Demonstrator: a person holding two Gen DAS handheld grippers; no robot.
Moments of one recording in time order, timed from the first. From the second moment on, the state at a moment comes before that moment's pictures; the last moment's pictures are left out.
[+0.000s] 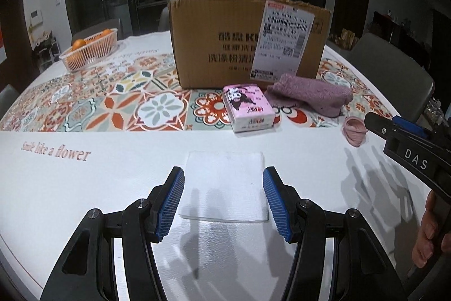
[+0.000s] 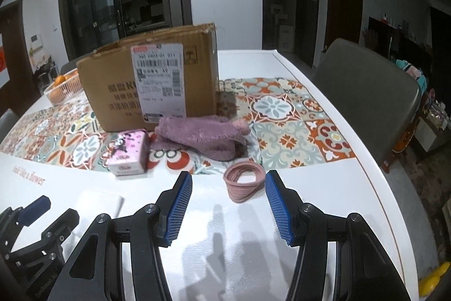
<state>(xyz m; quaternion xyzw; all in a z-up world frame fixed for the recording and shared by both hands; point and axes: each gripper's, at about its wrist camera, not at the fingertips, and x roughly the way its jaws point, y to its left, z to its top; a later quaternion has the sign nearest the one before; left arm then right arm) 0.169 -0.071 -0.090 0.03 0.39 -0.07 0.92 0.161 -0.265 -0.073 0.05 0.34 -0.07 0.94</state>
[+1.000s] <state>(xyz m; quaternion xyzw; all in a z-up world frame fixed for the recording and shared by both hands) 0.197 -0.079 -0.124 0.03 0.44 -0.07 0.90 0.208 -0.285 -0.121 0.08 0.41 -0.08 0.90</state>
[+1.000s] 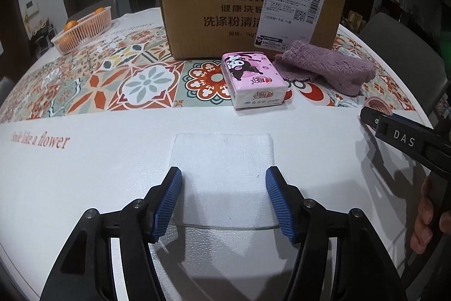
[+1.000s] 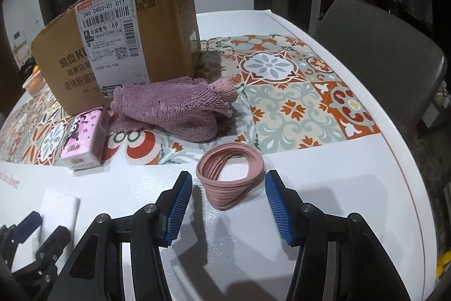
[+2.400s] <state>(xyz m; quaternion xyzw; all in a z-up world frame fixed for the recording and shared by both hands) 0.175 -0.051 -0.065 0.00 0.36 -0.11 0.93 0.152 -0.230 -0.060 0.04 0.37 -0.01 0.93</state>
